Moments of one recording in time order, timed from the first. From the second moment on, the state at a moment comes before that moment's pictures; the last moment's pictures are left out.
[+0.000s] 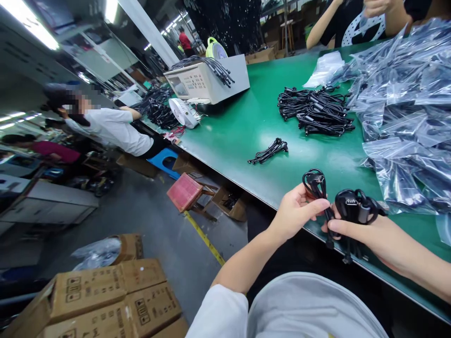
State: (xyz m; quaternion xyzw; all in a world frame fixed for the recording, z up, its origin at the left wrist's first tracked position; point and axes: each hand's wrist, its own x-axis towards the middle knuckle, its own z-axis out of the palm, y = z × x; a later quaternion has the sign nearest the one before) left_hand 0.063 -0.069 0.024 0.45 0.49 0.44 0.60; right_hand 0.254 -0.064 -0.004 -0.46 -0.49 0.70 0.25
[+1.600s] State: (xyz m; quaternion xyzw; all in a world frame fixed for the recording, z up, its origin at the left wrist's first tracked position) left_hand 0.059 -0.098 0.006 0.44 0.45 0.44 0.65; right_hand 0.244 -0.048 0.017 -0.42 -0.26 0.77 0.41
